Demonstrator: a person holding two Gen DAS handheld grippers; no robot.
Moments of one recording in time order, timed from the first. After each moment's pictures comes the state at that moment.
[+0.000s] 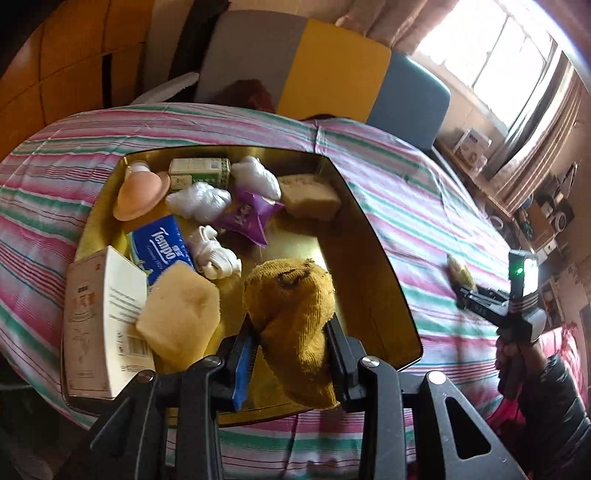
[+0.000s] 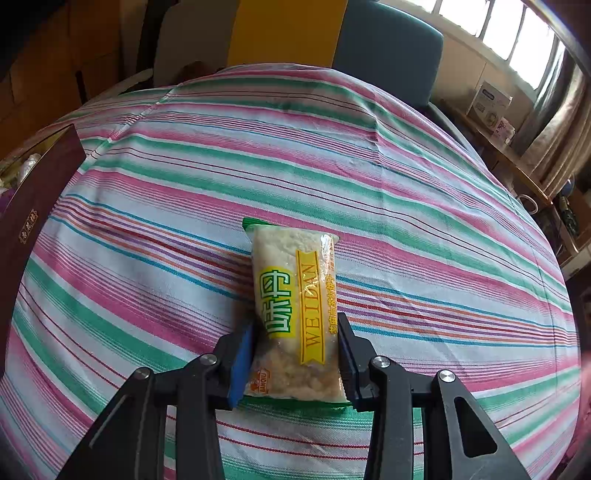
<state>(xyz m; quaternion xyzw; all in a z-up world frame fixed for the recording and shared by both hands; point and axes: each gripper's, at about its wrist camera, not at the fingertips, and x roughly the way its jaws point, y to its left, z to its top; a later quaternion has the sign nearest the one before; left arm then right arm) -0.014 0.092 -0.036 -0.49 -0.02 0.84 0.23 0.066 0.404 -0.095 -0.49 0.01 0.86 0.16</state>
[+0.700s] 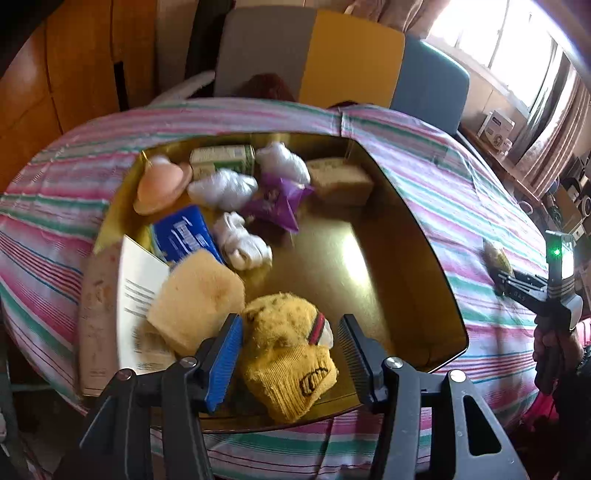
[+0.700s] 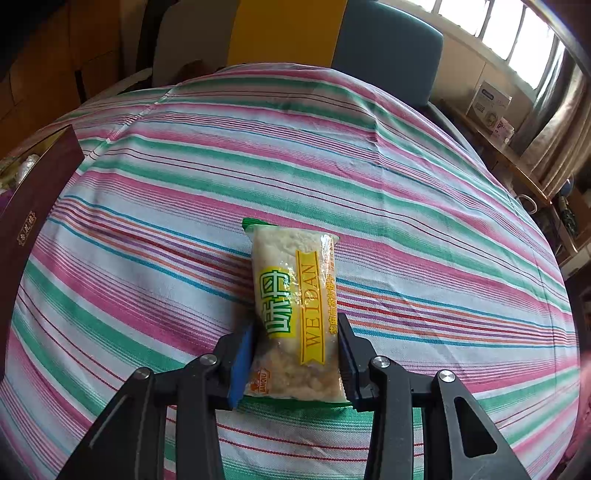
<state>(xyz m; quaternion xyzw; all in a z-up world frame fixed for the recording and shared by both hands) -0.012 0.088 -0.044 -0.48 0.02 0.86 0.18 0.063 0.405 -0.097 -0.49 0.01 0.86 0.16</state>
